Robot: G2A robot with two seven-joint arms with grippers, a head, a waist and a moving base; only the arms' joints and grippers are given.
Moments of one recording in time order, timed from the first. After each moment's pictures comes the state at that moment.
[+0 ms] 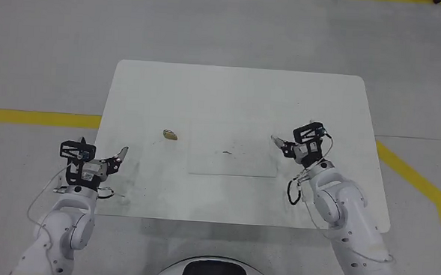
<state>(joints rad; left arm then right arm) 1.73 -1.15 -1.60 -1.80 1.33 0.00 0.00 -1.38 -1.16 1.38 -1.72 -1.30 -0.26 0.23</state>
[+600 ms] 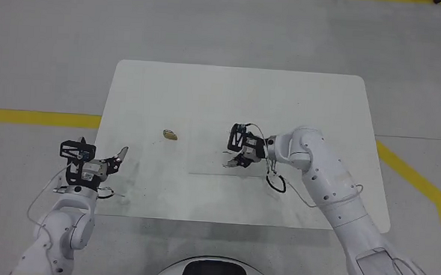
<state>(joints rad) 1.73 -1.15 -1.60 -1.80 1.33 0.00 0.00 -0.83 -1.22 0.96 -1.23 -1.17 -0.97 0.52</state>
